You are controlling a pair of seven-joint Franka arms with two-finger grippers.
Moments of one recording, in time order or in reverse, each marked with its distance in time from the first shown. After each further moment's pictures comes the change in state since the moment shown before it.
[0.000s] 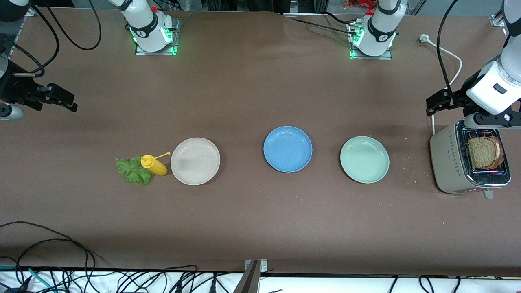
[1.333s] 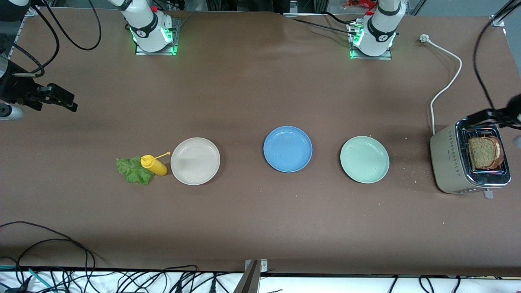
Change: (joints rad) left arm 0.240 0.095 0.008 -0.001 0.001 0.053 0.174; right arm 0.000 0.000 -0.001 0.000 0.000 0.000 0.000
